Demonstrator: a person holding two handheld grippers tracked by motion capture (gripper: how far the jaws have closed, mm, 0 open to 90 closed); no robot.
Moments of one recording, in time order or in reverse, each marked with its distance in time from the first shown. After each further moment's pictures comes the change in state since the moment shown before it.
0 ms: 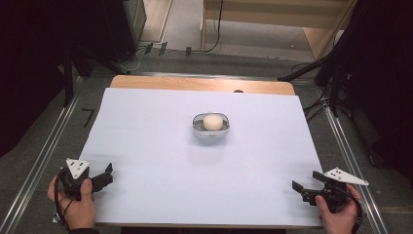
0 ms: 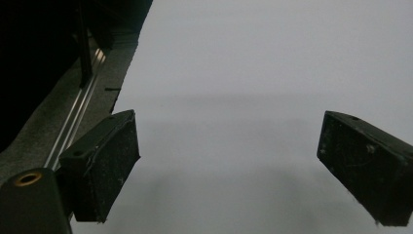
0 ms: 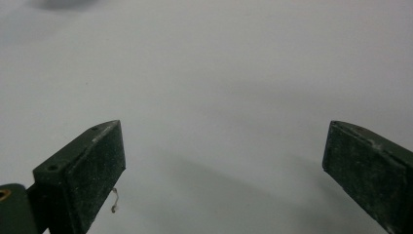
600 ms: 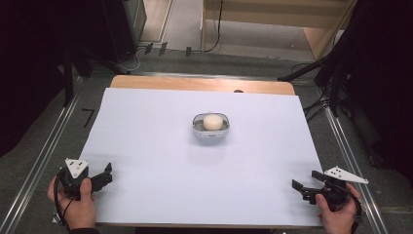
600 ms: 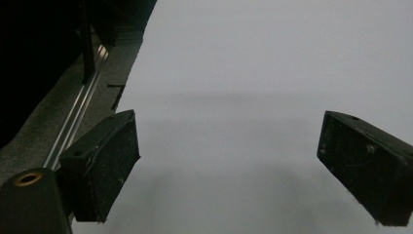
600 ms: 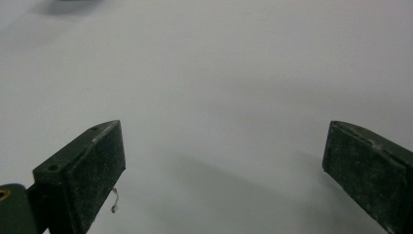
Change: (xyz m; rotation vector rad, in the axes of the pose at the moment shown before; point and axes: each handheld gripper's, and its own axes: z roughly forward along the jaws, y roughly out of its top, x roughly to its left) left arm 0.003 0.000 0.000 0.009 0.007 -0.032; right arm -0.004 0.001 0.003 0.006 0.022 0.031
